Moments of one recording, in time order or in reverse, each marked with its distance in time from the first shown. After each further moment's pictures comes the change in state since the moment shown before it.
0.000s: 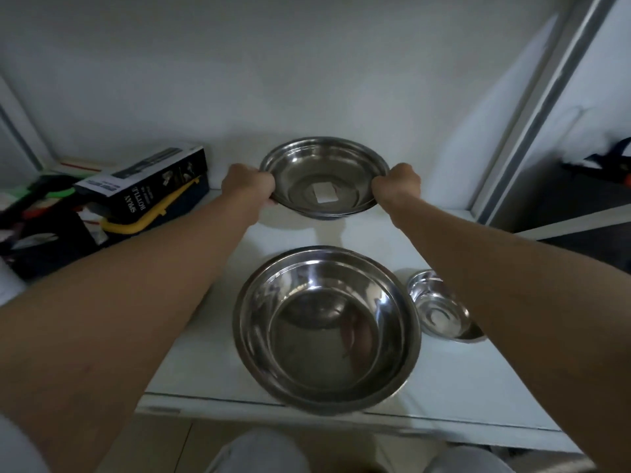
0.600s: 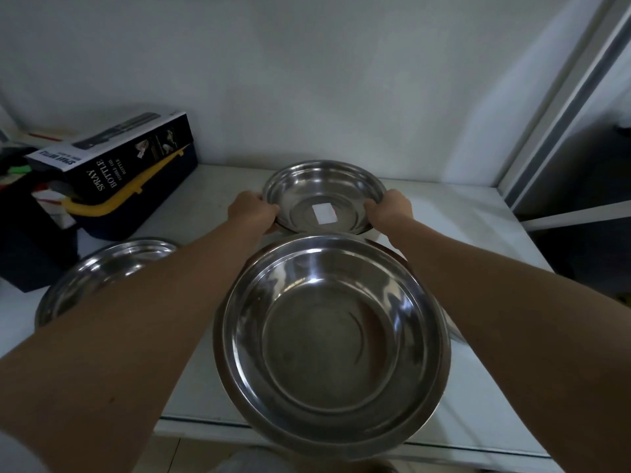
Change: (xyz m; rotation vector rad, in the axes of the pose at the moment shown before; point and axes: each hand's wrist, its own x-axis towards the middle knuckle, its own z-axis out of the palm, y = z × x) left_hand 0.044 -0.093 0.036 0.233 -0.001 -0.074; right_hand 0.035 0.071 0.071 -0.194 -0.182 0.067
